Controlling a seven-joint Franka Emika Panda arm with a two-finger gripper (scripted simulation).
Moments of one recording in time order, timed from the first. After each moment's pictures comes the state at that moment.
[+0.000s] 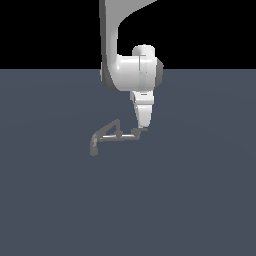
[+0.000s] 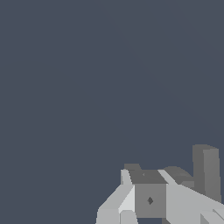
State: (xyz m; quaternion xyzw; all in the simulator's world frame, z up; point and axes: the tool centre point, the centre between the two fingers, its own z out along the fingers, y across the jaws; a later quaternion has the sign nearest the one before) arm 0.102 -0.053 0.063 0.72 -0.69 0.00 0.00
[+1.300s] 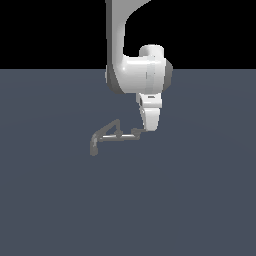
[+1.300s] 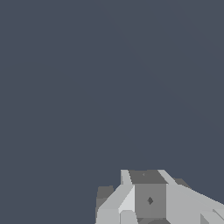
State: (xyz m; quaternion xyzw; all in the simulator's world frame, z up) arm 0.077 -0.074 0.061 0.72 -0.70 0.00 0.00
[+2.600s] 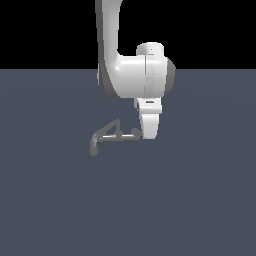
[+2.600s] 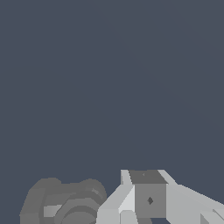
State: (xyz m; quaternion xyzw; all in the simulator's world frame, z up) arm 0.022 -0.065 0.060 0.71 -0.71 0.00 0.00
